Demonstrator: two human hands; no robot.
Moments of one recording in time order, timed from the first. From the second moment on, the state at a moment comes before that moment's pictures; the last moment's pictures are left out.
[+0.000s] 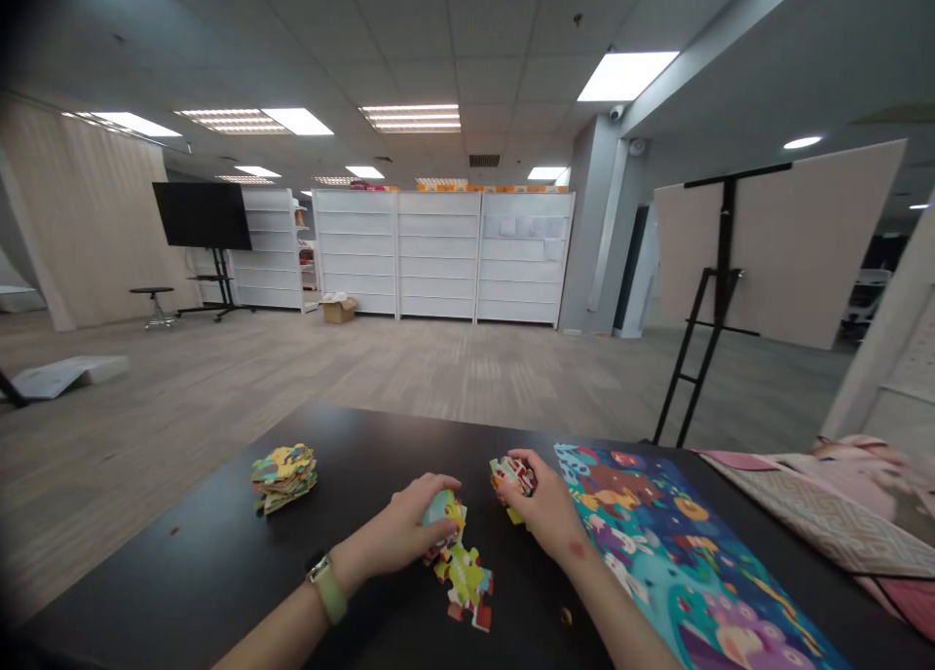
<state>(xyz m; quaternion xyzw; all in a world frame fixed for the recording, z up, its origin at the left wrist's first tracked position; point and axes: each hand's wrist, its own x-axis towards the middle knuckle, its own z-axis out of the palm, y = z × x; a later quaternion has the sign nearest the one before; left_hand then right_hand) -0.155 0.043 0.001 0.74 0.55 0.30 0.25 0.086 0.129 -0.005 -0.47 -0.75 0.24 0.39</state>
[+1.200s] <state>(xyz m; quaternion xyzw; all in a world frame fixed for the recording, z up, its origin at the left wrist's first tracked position) -0.144 0.033 -0.024 0.78 0.40 0.41 0.27 0.058 0.086 -0.010 -0.23 -0.85 0.37 0.29</state>
